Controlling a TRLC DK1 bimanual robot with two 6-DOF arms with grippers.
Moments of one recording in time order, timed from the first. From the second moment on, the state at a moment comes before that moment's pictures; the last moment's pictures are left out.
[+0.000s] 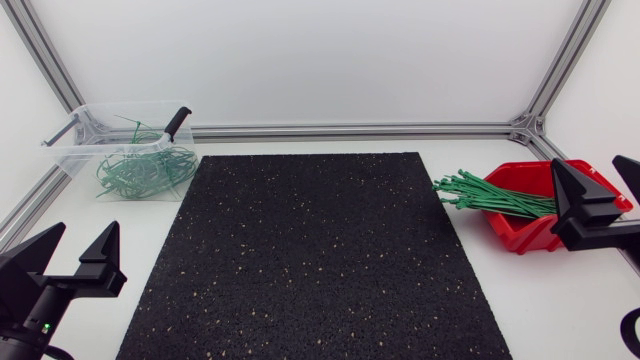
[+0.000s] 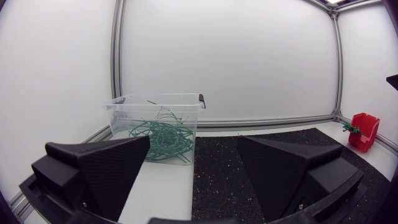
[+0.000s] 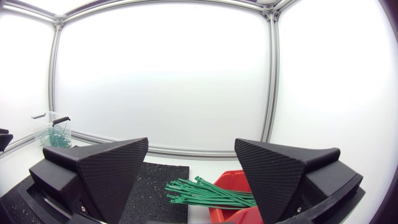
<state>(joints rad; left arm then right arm) 0.02 0.05 0.02 -0.01 0.00 0.00 0.01 0.25 0.39 -0.13 0.01 -0.05</state>
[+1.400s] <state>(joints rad) 0.02 0.05 0.02 -0.01 0.00 0.00 -0.13 1.46 1.38 -1.01 -0.17 -0.85</state>
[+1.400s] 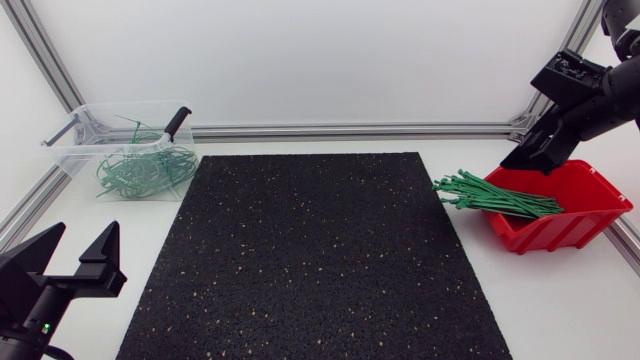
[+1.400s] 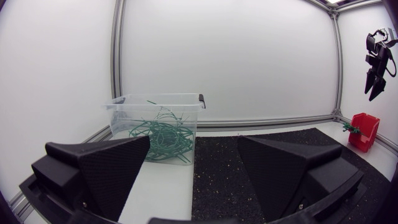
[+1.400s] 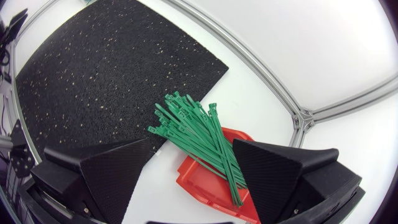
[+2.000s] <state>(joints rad) 0.02 0.05 0.02 -0.01 0.00 0.00 -0.05 1.49 1.39 -1.14 -0.01 -1.47</state>
